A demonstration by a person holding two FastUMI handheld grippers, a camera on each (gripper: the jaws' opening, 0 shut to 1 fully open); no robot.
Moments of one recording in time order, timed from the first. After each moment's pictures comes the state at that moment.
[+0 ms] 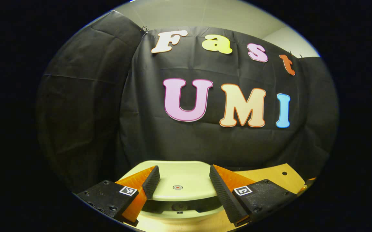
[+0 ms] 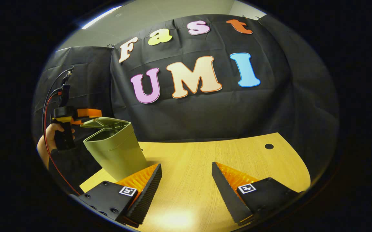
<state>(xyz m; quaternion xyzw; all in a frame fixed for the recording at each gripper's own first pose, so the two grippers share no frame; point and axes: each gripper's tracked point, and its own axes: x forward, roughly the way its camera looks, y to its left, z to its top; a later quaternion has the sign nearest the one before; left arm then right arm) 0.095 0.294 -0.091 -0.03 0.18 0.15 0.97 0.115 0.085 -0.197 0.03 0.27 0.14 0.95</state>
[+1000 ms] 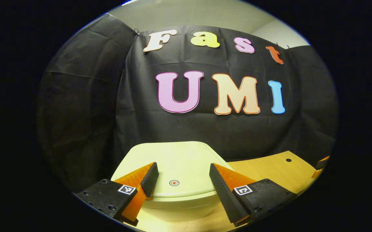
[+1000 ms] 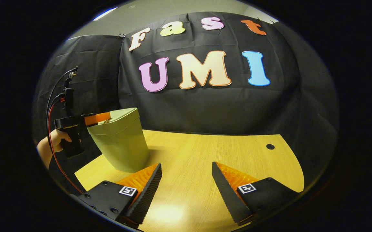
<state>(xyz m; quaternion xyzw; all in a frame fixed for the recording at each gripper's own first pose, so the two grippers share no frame) 0.081 0.288 -0.137 0.00 0.17 0.13 0.98 0.110 0.088 -0.215 -0.02 0.28 0.16 0.94</state>
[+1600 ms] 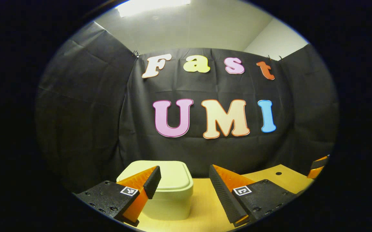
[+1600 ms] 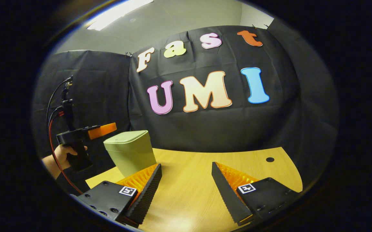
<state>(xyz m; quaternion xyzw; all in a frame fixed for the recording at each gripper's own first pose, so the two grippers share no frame) 0.037 0.182 -0.049 0.04 0.04 0.14 0.99 0.102 0.052 -0.155 0.02 0.18 0.22 0.96</state>
